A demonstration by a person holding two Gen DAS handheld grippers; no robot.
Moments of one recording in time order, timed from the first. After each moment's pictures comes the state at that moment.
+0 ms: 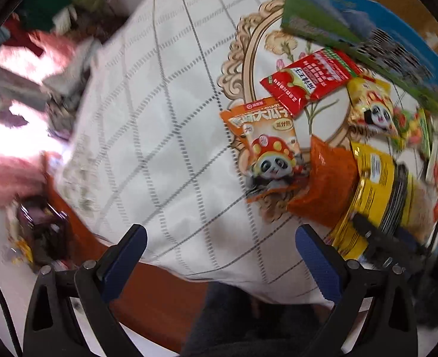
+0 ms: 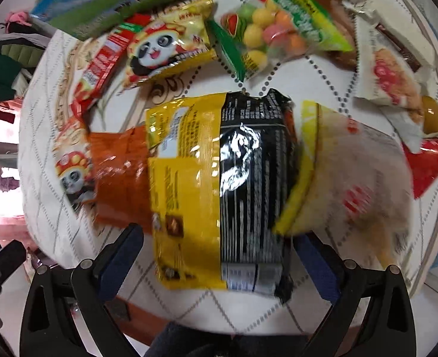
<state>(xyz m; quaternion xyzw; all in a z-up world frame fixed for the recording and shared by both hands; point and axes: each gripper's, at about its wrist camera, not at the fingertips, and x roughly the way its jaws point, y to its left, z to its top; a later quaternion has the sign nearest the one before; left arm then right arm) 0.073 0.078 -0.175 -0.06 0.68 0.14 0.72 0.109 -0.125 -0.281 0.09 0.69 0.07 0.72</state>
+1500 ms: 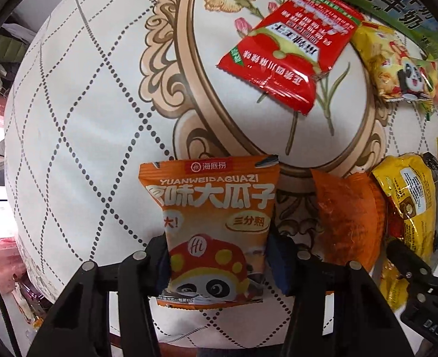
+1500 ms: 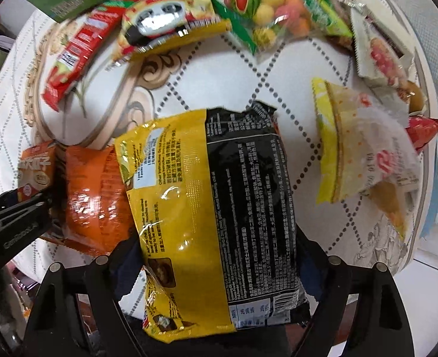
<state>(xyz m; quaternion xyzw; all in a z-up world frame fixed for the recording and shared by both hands) 0.094 0.096 -0.221 0.04 0.69 -0.02 0.72 0.084 -0.047 -0.270 0.05 0.70 -0.02 0.72</state>
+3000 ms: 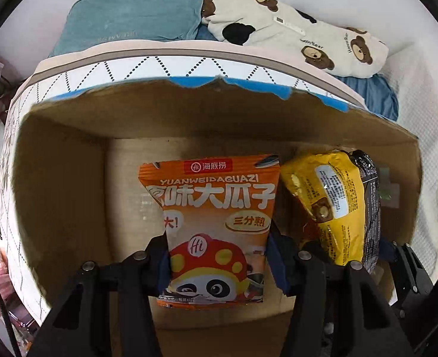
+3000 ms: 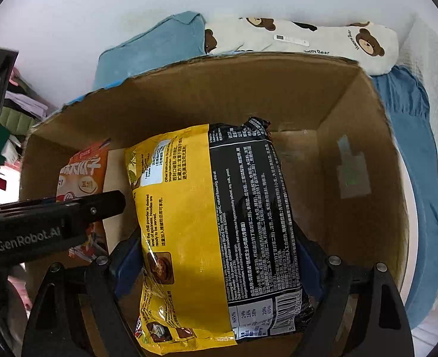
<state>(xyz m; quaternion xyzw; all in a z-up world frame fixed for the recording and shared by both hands) 0.431 -0.028 -0.090 -0.04 0.68 -0.07 0.73 0.464 -0.147 -0.182 0.07 0.61 0.03 0.79</state>
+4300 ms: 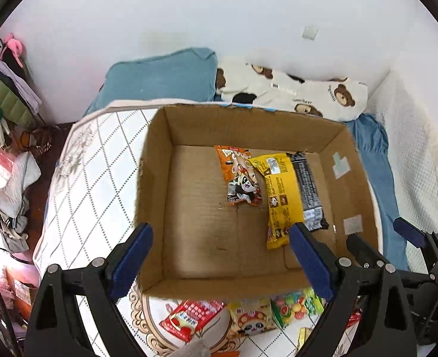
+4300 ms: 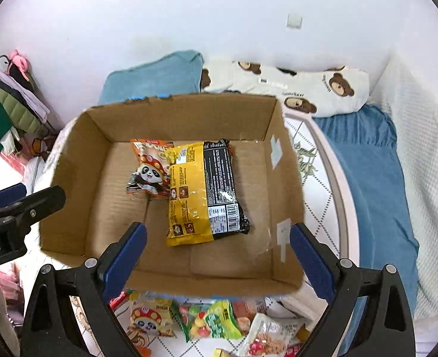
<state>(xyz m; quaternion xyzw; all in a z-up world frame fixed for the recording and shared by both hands) 0.270 0.003 0.016 -0.01 0.51 -0.04 0.86 0.304 -0.162 -0.072 0.02 0.50 0.01 0.87</state>
